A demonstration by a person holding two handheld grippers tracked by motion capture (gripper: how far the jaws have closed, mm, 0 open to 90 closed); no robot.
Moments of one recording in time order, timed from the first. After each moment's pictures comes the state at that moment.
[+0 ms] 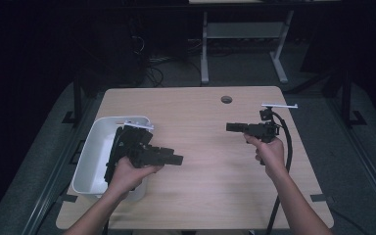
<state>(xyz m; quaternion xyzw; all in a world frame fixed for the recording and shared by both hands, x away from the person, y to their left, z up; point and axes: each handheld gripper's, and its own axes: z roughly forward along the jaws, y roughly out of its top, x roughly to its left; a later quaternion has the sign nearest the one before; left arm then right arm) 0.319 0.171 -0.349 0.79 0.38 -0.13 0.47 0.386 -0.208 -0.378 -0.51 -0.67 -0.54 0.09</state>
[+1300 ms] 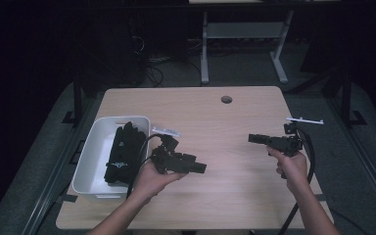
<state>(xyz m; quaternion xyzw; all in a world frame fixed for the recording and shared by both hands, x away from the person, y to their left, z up) 0.314 0.112 -0.369 0.80 0.35 -0.15 0.46 0.354 -0.269 -0.403 -0.54 -0.64 -0.53 0.07</state>
